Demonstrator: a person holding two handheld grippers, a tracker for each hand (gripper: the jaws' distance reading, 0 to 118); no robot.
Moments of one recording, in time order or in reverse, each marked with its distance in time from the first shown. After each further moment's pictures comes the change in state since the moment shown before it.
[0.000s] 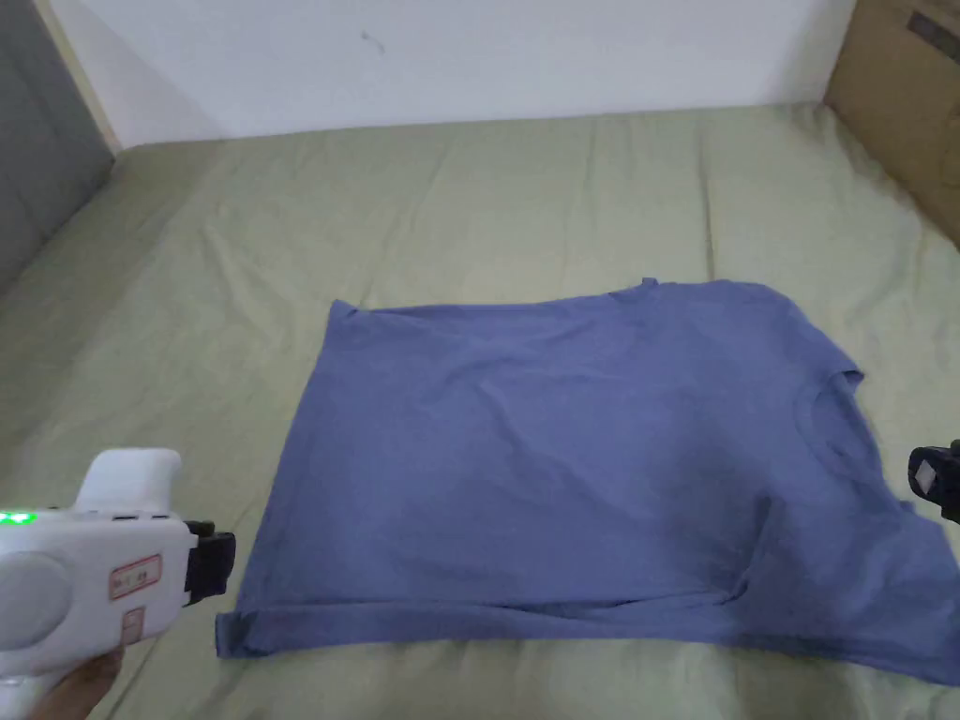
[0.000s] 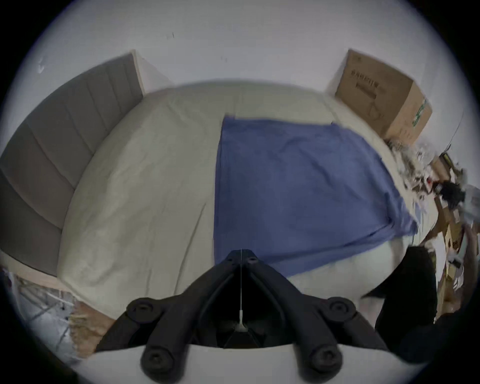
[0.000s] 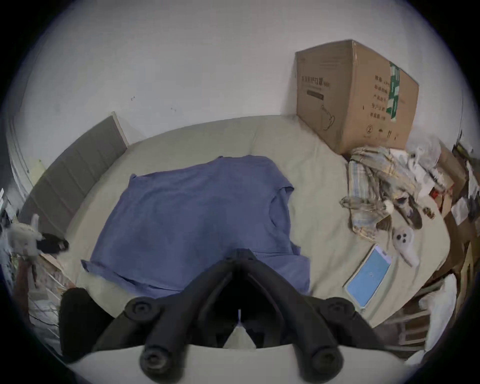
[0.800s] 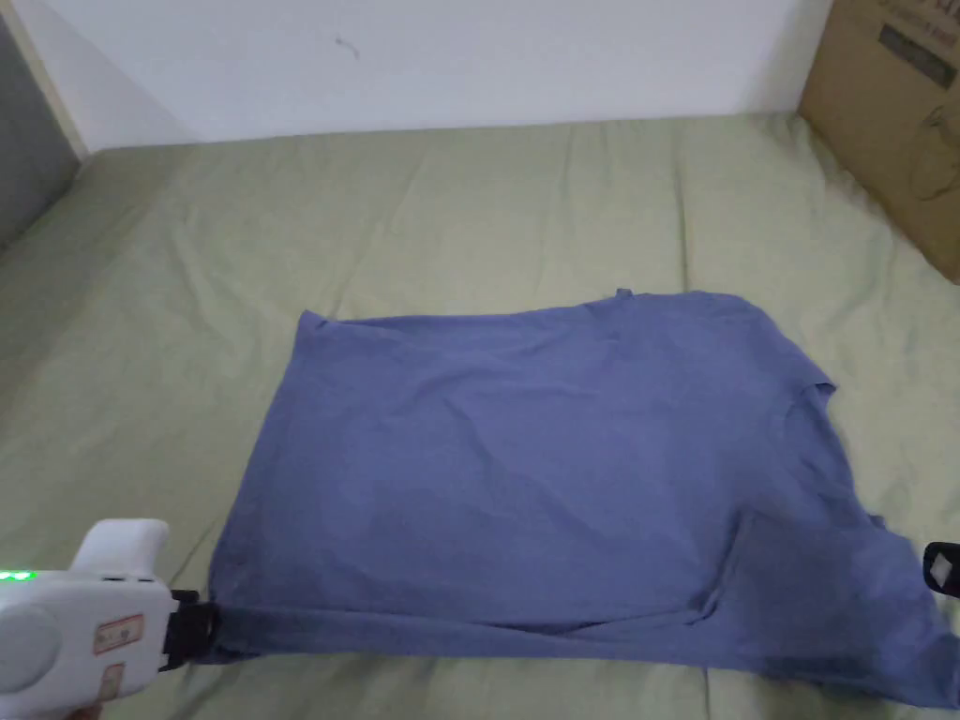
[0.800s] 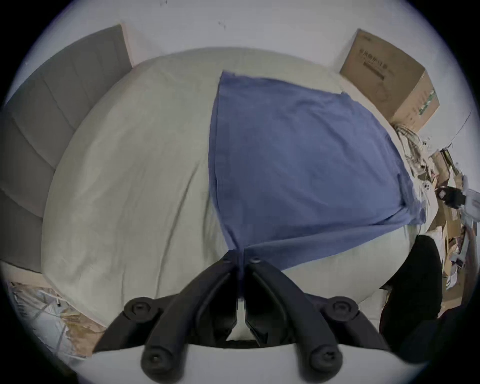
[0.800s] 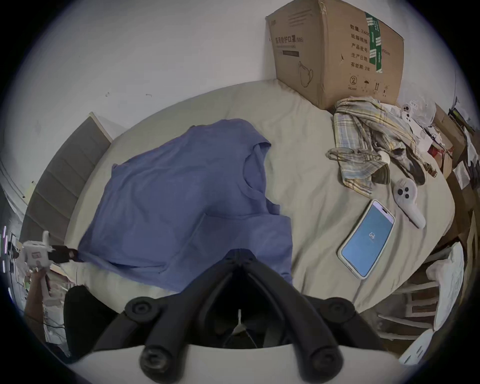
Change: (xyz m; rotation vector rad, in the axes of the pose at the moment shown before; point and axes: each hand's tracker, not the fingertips) left arm -0.023 -0.010 -0.051 -0.035 -0.002 -0.012; right arm 0.050 -0.023 -0.022 -0.172 -0.044 -0.102
